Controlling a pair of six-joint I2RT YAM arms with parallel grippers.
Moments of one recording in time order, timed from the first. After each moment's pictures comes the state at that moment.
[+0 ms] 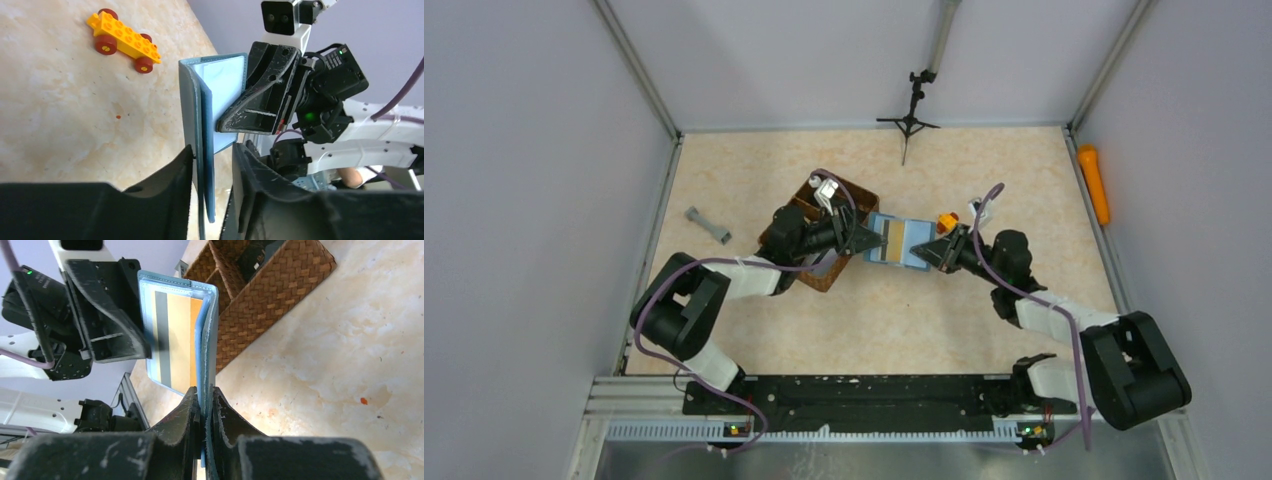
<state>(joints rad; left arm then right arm) -0.52 1.61 0.66 0.93 0.70 -0.94 0.33 1.21 0.34 0.74 -0.57 0.79</state>
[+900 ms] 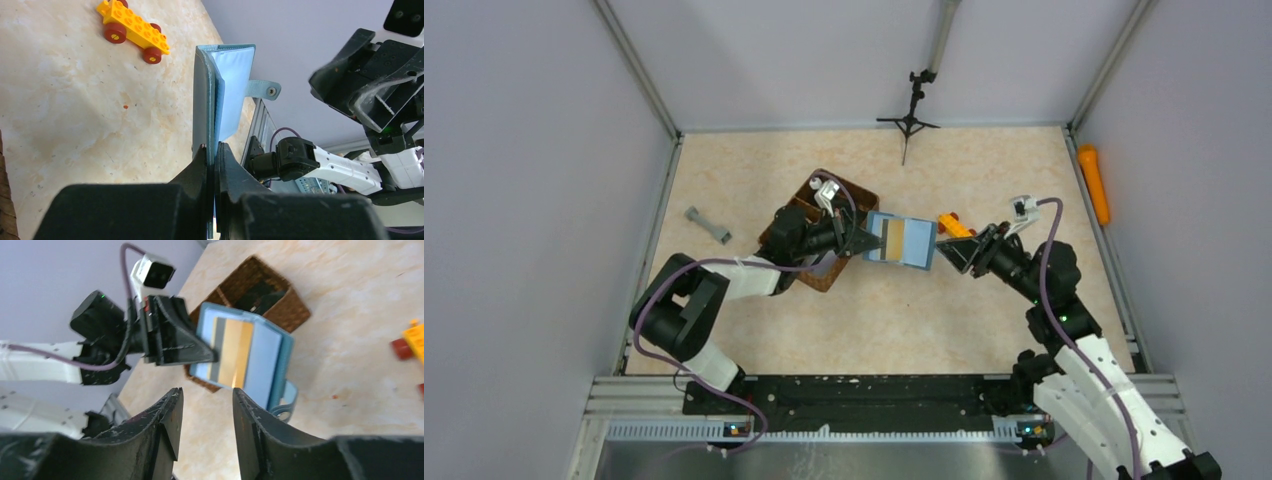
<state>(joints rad) -0.52 1.60 0.66 0.87 0.69 -0.92 0.32 0.59 0.47 0.06 -0.37 0.64</state>
